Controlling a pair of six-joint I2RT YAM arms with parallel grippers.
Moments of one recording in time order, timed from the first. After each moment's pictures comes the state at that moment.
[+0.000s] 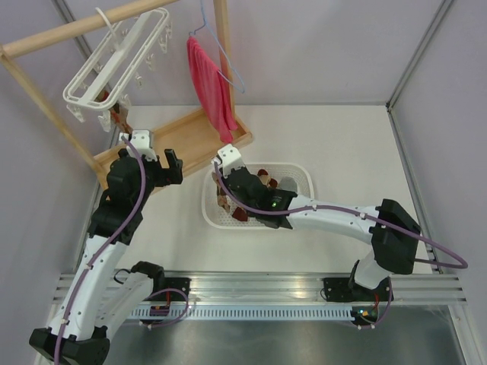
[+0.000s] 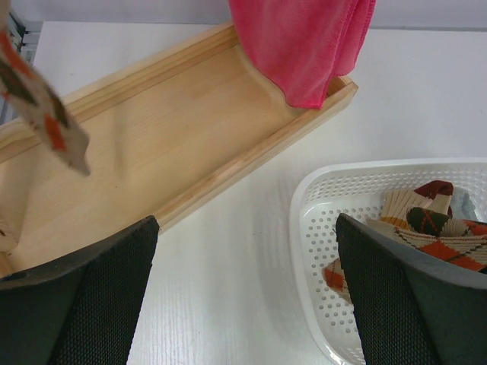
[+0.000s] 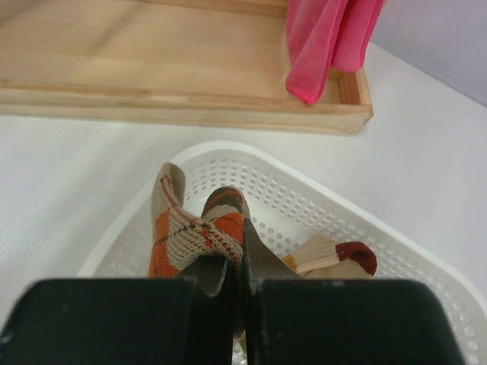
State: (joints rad) left arm -0.26 0.76 0.91 -0.42 -0.11 -0.14; right arm 1.11 1.61 1.20 0.07 0.60 0.05
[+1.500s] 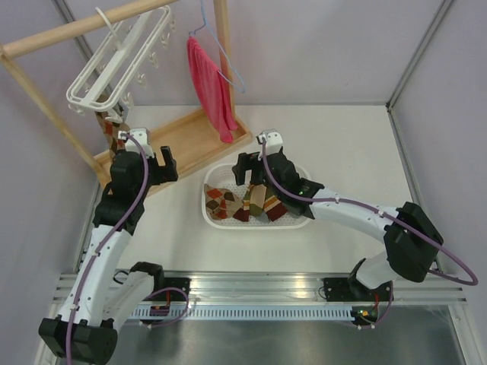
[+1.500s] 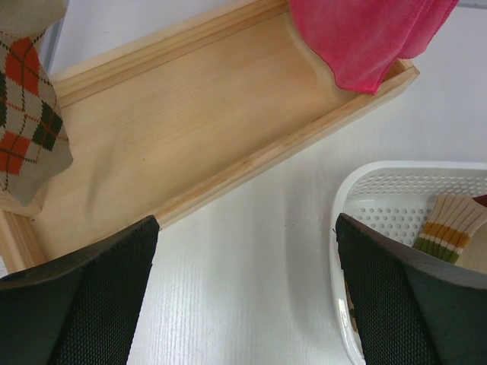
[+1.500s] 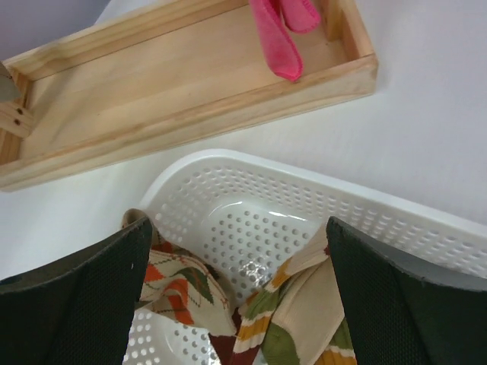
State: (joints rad) left arm -0.17 0.83 0.88 -0.41 -0.13 -0.14; right arm 0.86 1.50 1.01 0.18 0.34 0.39
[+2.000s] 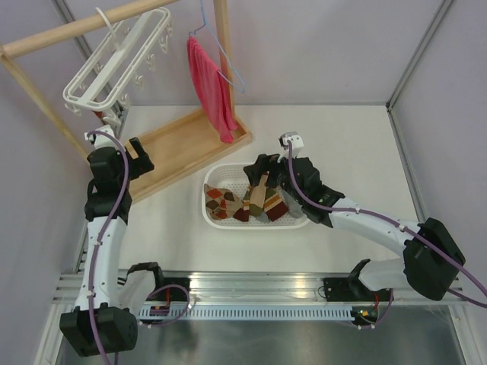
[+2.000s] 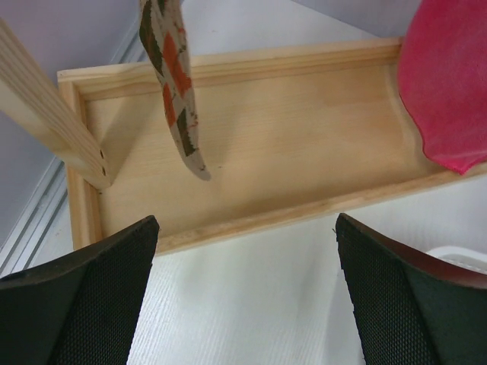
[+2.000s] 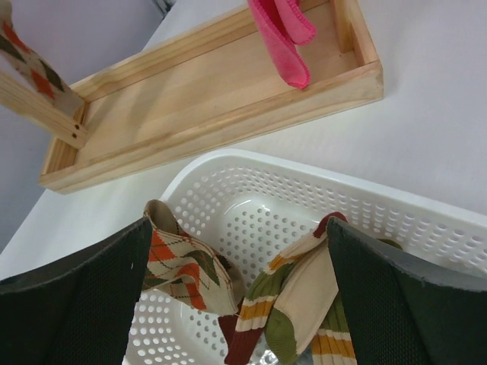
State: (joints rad) left arm 0.12 0.90 0.88 -0.35 -0.10 -0.21; right arm 0.78 1.32 0.81 0.31 0.20 0.45
